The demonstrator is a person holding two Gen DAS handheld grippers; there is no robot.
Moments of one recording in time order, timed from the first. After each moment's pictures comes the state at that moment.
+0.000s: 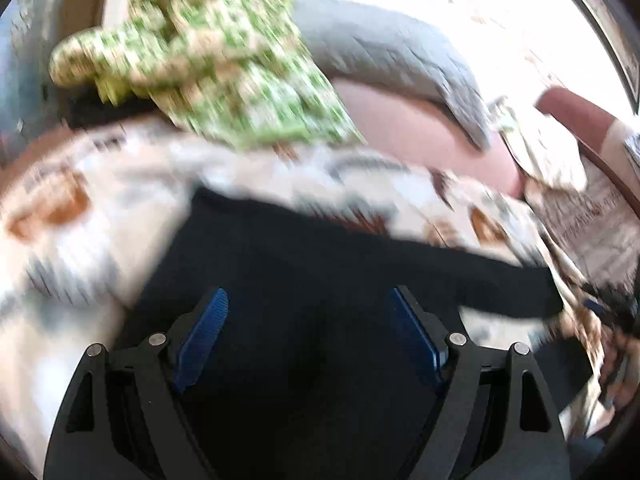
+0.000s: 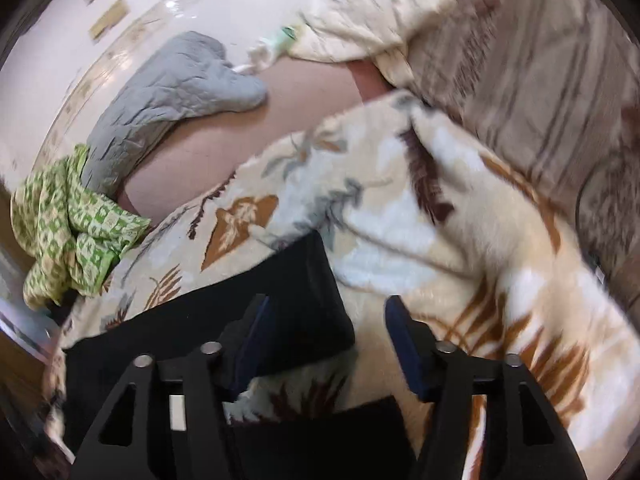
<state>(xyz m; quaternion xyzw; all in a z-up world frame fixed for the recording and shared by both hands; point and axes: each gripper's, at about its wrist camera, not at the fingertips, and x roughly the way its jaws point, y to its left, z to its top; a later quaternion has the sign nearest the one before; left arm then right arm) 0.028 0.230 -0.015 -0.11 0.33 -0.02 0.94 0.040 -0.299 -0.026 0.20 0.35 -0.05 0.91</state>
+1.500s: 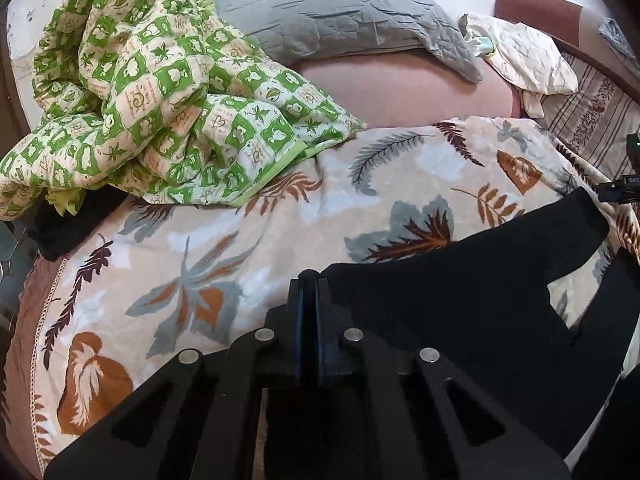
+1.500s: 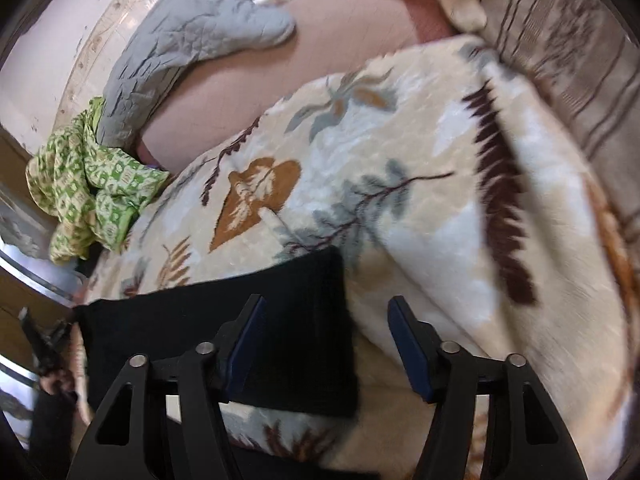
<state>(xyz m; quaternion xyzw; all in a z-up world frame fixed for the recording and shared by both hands) 0.121 0.254 -0.005 0.09 0.37 -0.09 0.92 0.144 -0.336 -0.045 0.22 0.47 0.08 0.85</state>
